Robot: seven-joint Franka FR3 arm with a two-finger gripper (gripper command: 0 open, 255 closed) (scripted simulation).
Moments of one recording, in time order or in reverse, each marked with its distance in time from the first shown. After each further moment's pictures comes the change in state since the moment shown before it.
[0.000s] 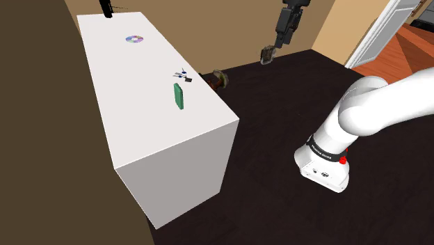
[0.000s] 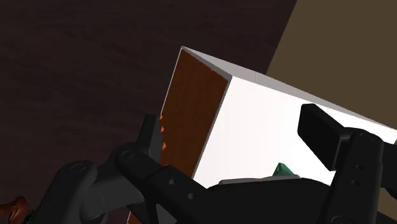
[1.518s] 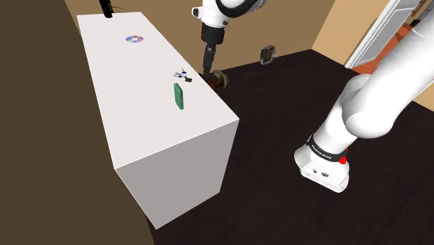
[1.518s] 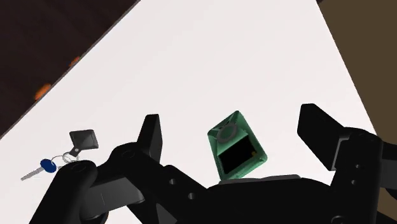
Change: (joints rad) arm 0.191 0.624 0.115 0.176 0.019 0.587 -0.302
